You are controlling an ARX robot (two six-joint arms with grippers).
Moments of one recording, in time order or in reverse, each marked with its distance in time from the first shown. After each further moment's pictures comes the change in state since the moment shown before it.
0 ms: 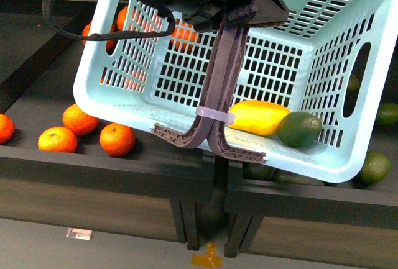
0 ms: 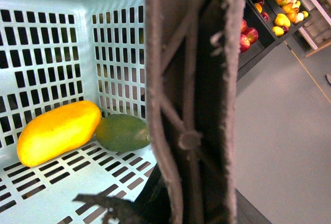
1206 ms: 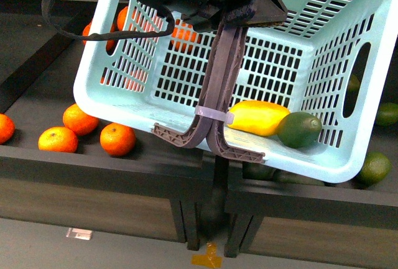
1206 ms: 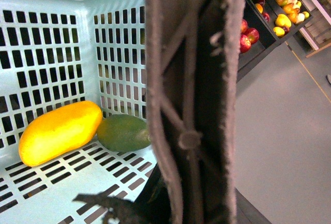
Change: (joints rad) left arm 0.000 0.000 0.000 0.000 0.000 0.001; right arm 0.000 -0.297 0.000 -0.302 0.001 0.000
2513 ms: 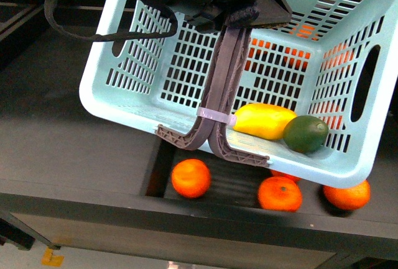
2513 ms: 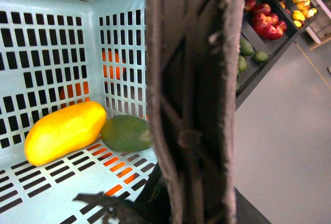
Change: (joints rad) left arm -0.001 0.000 0.000 0.000 0.003 -0.002; right arm 0.000 -0.004 0.000 -0.002 -0.001 0.000
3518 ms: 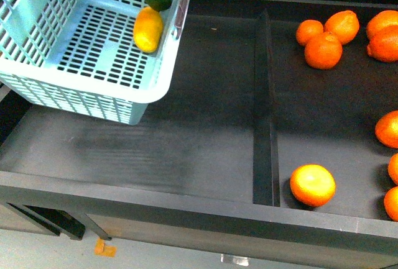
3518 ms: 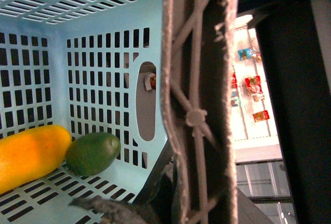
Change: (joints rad) left arm 0.110 0.301 0.268 0.418 -1.304 -1.142; right arm -0.003 0.000 -0.001 -0.001 -0.002 0.000
